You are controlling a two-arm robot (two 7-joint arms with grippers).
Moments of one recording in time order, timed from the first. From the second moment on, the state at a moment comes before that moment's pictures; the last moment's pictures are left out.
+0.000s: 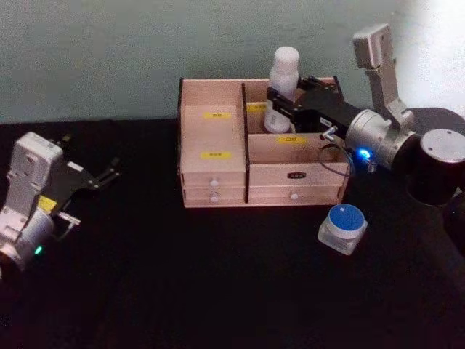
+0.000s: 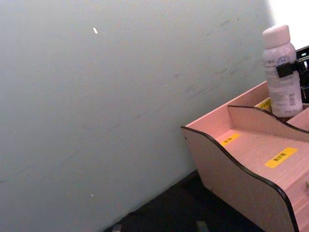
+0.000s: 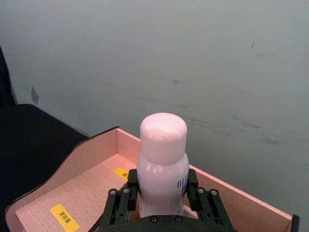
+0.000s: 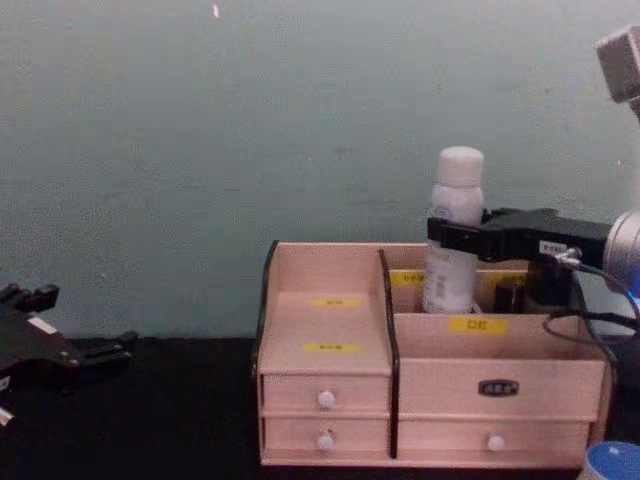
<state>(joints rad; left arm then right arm) -0.20 0.60 0.45 -1.41 -0.25 -0.12 0.03 0.61 0.27 -0.39 -1.01 0.35 -0.02 0.49</state>
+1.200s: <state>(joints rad) -0.20 0.60 0.45 -1.41 -0.25 -0.12 0.03 0.63 0.25 -0.40 -0.94 0.34 0.02 0.52</state>
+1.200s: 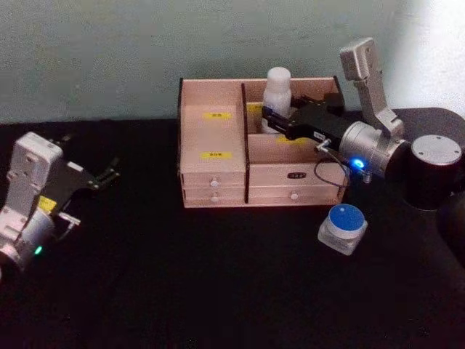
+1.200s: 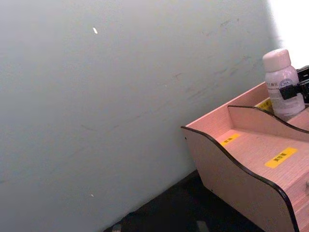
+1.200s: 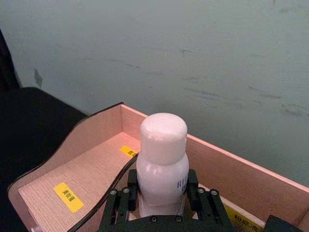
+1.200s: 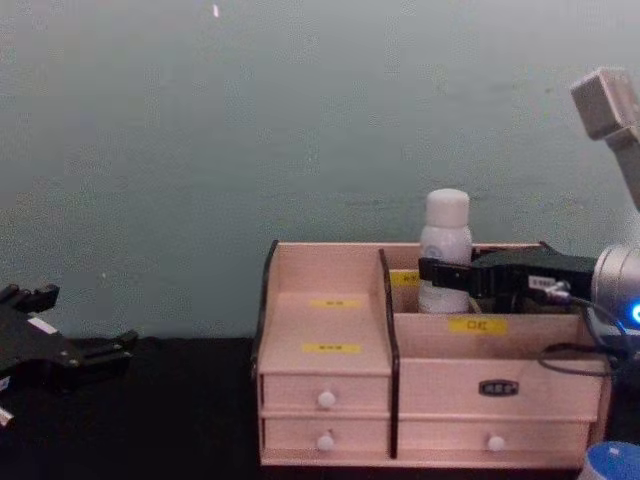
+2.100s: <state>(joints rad) -0.20 0.60 0.45 -1.41 -0.25 -0.12 0.03 0.63 0.25 -0.40 -0.94 0.34 0.02 0.52</state>
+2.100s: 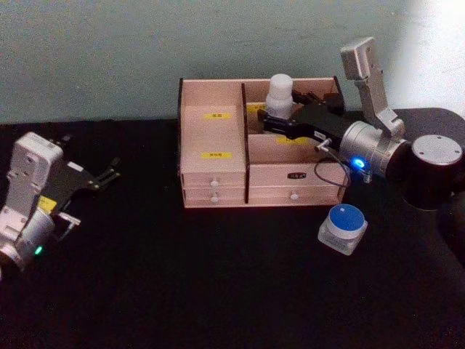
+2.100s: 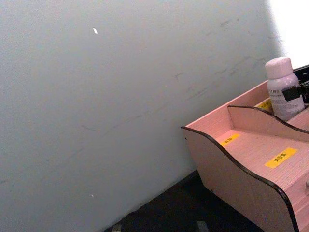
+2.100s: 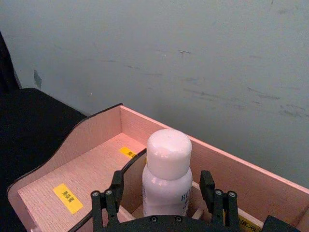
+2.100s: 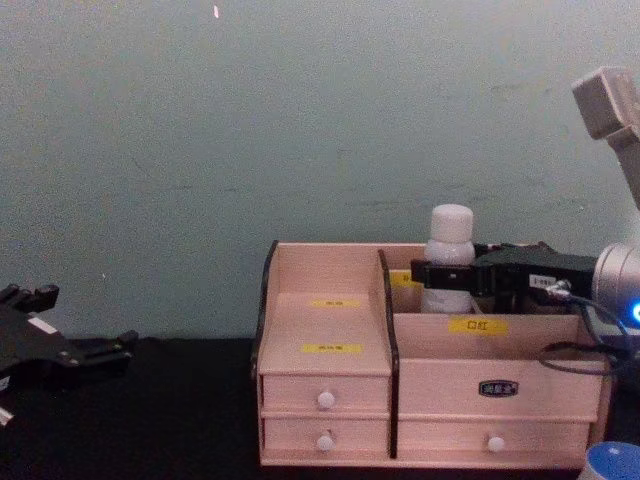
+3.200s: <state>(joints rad) -0.20 0.60 0.45 -1.41 -0.25 -0.12 0.03 0.28 0.49 -0.29 -1.53 0.42 0.17 0.44</state>
